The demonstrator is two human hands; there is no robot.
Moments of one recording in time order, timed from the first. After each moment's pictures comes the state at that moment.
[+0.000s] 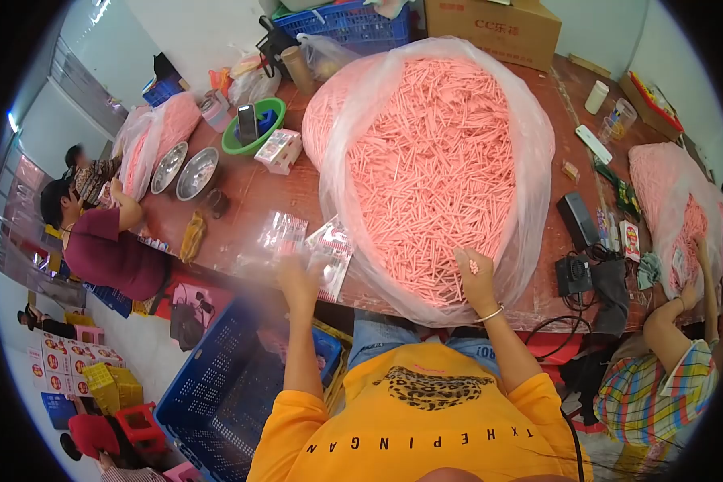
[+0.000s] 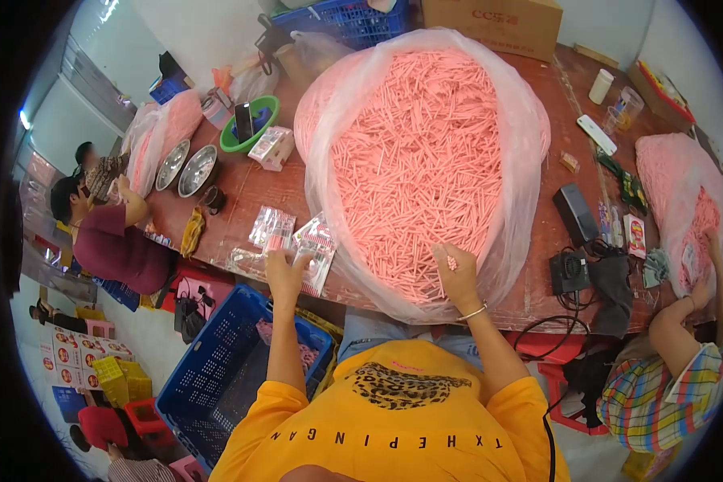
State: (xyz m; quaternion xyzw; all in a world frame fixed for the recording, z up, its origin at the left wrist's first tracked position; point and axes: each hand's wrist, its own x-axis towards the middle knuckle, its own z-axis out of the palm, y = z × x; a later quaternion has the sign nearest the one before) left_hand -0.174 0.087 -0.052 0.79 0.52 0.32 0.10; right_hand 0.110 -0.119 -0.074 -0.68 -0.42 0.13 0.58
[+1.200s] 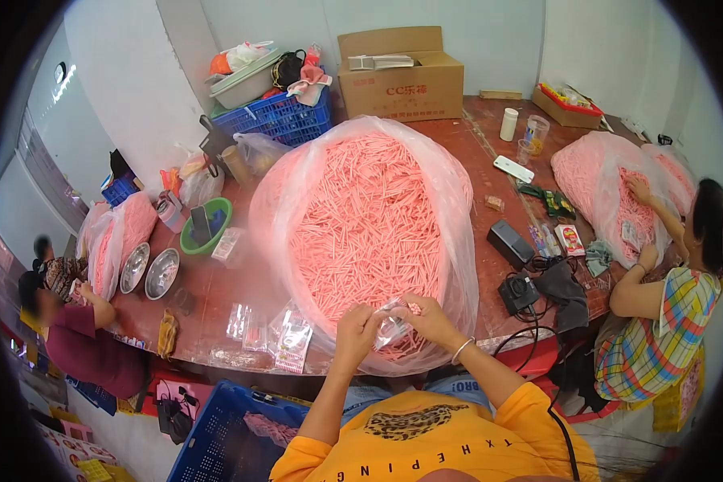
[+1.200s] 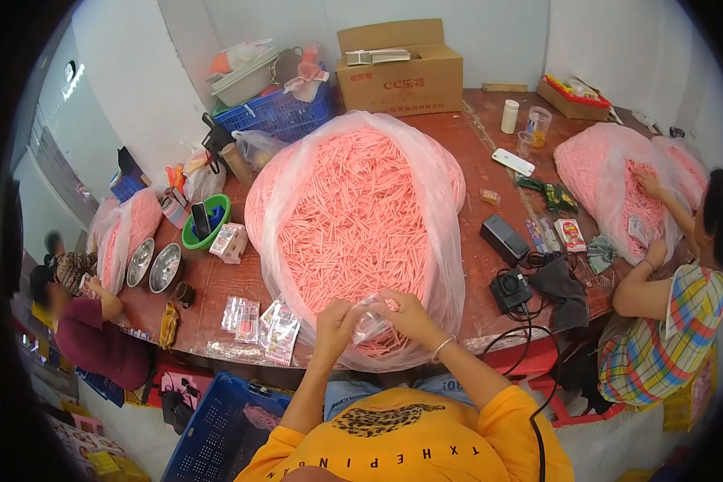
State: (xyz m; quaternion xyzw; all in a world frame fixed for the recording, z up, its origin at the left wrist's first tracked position) left_hand -0.028 -0.001 -0.002 0.85 0.18 0.27 0.41; right_hand 0.118 -0.129 -0.018 -0.63 -0.42 0.28 0.59
